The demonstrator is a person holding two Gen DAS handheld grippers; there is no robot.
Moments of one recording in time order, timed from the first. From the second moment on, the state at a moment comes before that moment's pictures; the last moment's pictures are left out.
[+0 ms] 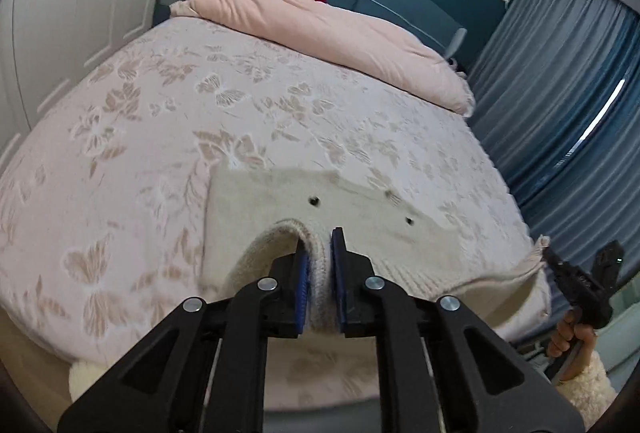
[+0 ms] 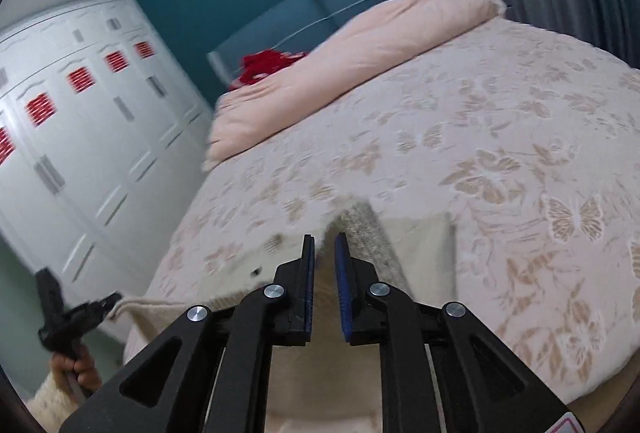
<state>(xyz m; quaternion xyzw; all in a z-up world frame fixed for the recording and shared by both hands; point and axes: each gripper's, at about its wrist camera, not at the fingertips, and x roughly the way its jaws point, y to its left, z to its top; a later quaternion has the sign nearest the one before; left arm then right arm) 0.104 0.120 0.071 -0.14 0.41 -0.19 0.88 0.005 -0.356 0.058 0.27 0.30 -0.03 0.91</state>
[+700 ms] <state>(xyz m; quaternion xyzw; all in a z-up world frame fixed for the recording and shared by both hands) 0.219 0.058 -0.061 -0.01 0.50 -0.14 0.85 0.100 -0.363 -0.064 0.23 0.43 -0.07 0.87</state>
